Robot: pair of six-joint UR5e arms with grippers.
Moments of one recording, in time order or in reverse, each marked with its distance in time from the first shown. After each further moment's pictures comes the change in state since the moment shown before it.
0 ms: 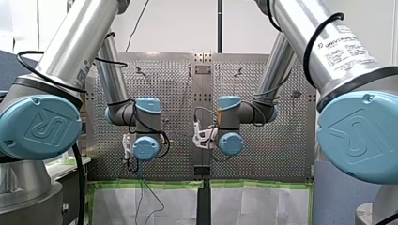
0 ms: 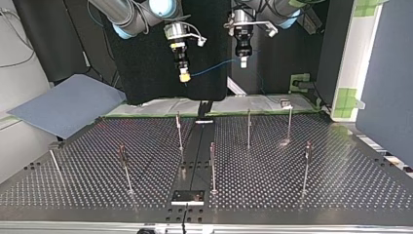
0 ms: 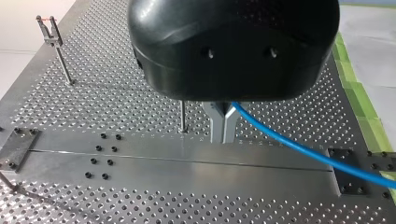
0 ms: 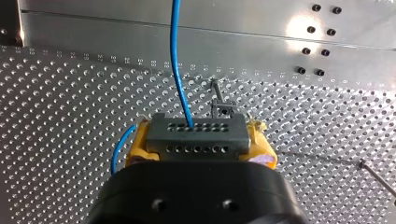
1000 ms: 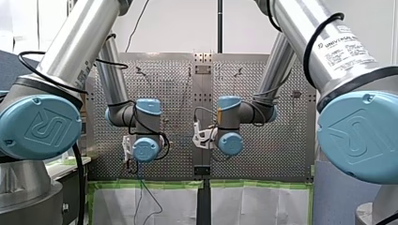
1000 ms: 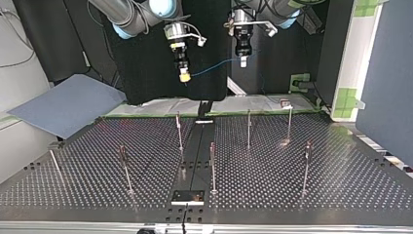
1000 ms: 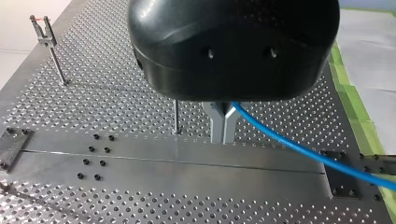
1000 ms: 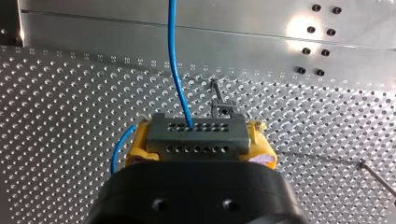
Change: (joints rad) left arm 0.000 -0.014 0.000 -0.003 0.006 -0.008; right arm 0.001 0.002 -0.002 0.001 0.002 -0.001
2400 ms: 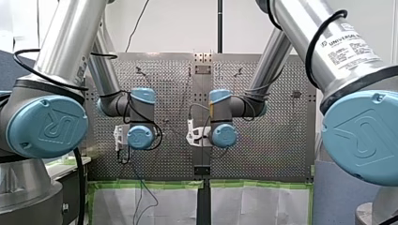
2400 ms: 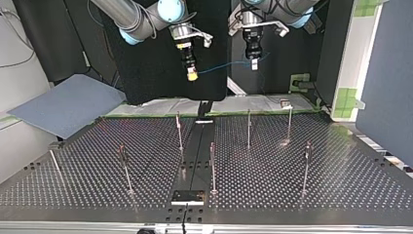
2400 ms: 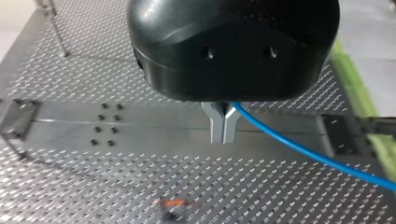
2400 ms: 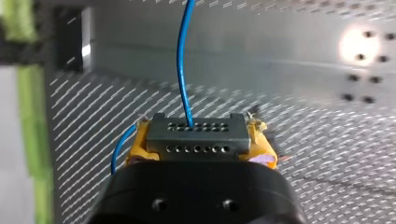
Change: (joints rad) left arm 0.084 0.135 -0.019 -0.135 0.002 0.036; right arm 0.044 -0.010 -0.090 0.244 0.000 0.104
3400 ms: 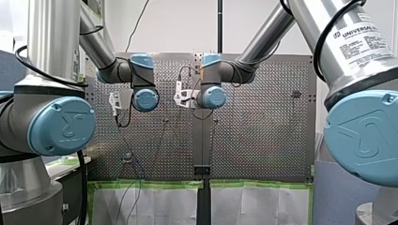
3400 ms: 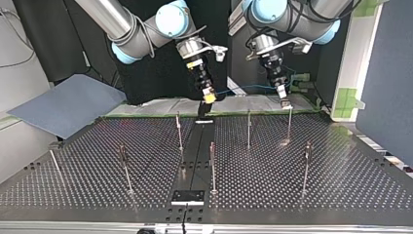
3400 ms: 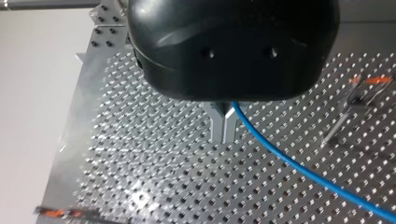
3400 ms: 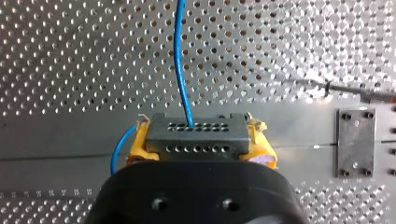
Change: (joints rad) left arm 0.140 0.258 0.186 -0.258 -0.102 0.001; right arm 0.018 -0.108 -0.258 0.250 -0.159 0.076
